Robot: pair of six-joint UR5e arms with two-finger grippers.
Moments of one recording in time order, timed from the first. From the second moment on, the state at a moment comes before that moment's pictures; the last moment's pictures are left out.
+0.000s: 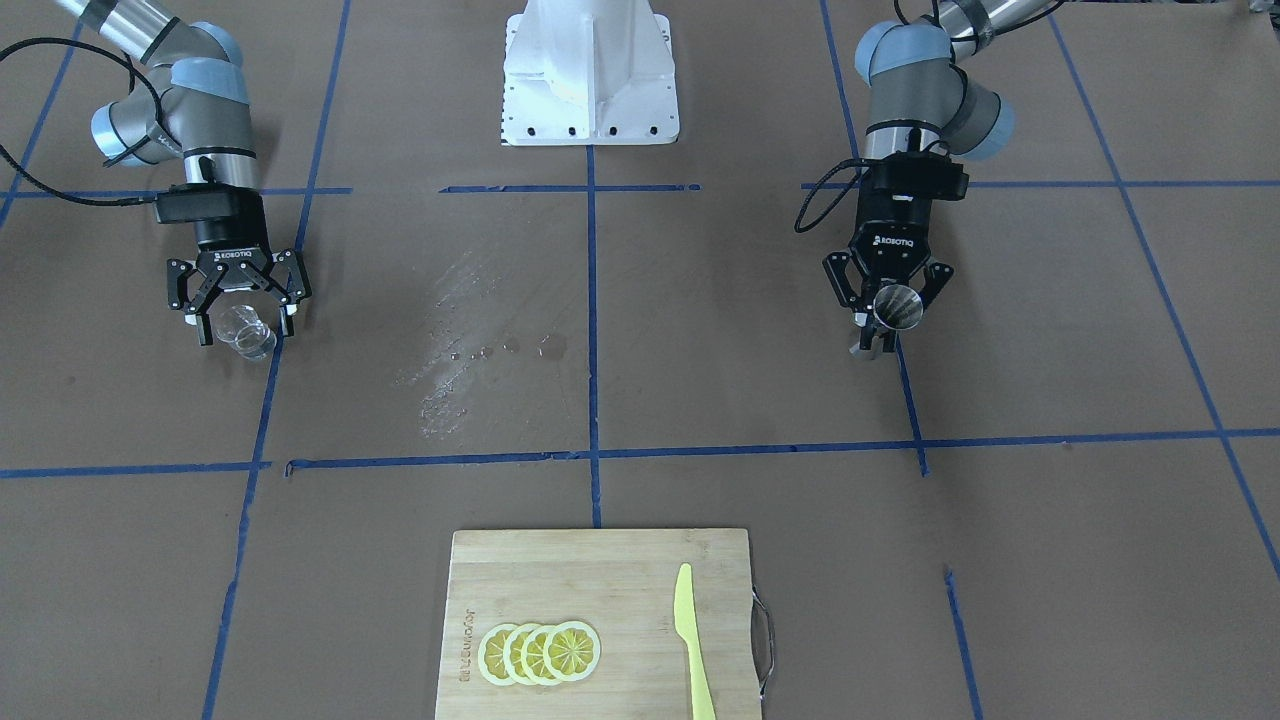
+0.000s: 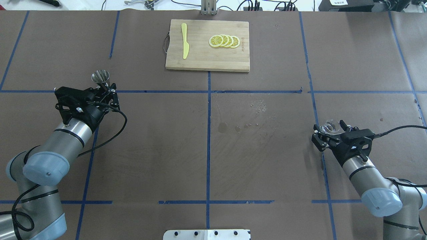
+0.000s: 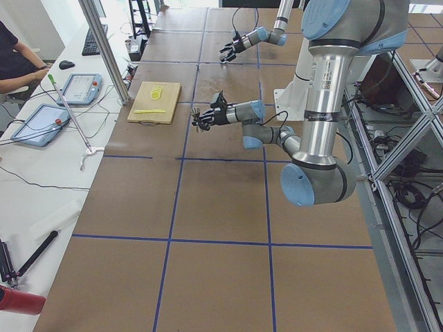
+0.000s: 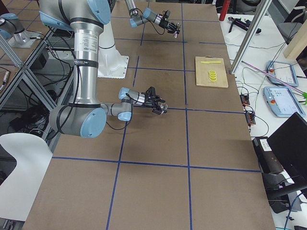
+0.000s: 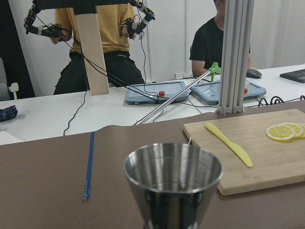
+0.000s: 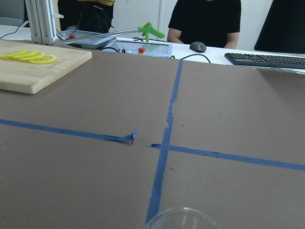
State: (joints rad) left arm -0.41 -1.71 -1.75 -2.58 -0.83 -0.89; right arm 0.25 -1.66 1.60 -0.41 0.71 1.08
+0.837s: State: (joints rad) left arm -0.42 -1.71 -1.75 -2.58 -0.83 -0.89; right arm 0.26 -1.66 1.60 -0.41 0.74 1.09
